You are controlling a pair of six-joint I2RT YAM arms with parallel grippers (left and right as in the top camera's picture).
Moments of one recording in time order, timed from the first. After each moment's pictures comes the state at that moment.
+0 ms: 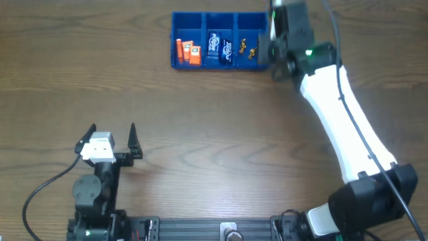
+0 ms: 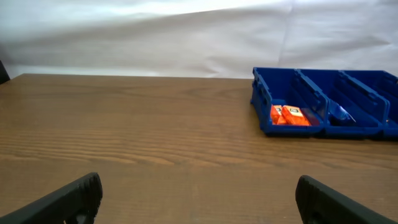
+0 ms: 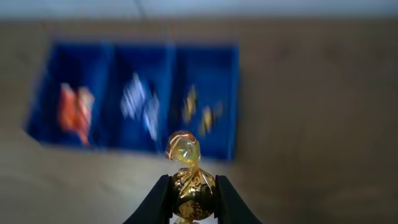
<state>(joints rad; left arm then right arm) -0.05 0.02 0.03 -0.13 -0.03 -0.03 0.28 1.66 1.59 -0.71 0.09 0.22</state>
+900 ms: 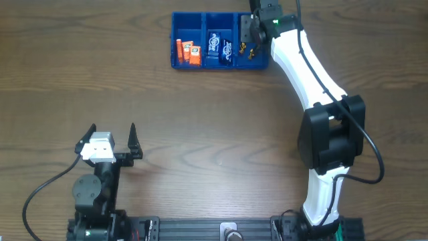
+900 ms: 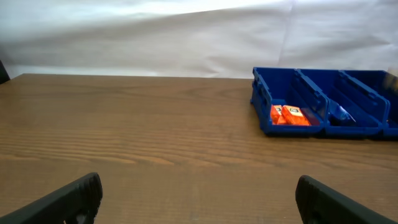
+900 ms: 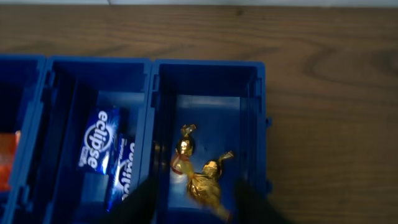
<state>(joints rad) -0.05 0.02 0.03 -0.13 -0.03 -0.03 0.29 2.09 1.84 -0.63 0.13 0.22</state>
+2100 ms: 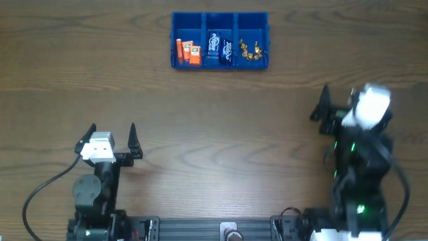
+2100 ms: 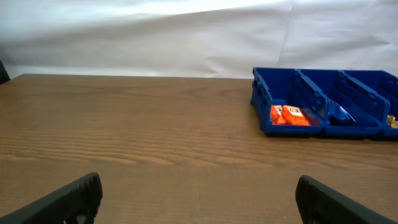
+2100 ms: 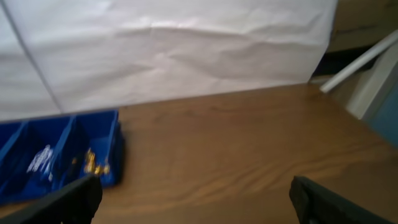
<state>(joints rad) -0.05 0.02 0.03 -0.13 -0.03 -0.03 0.00 0.54 0.58 -0.25 0.18 0.07</state>
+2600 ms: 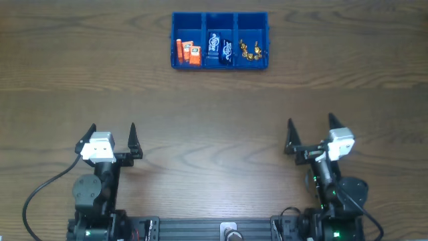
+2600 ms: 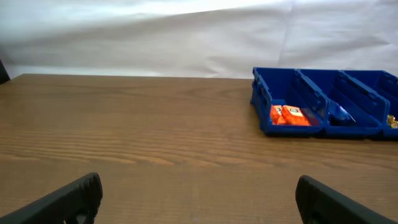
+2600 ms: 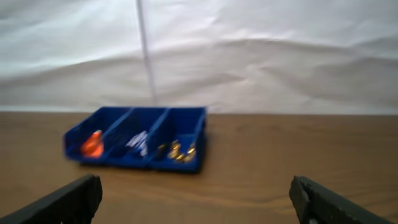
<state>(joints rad) -0.05 0.02 0.03 -0.13 -0.03 -0.03 -0.01 0.05 0.11 -0.06 -0.20 0.10</state>
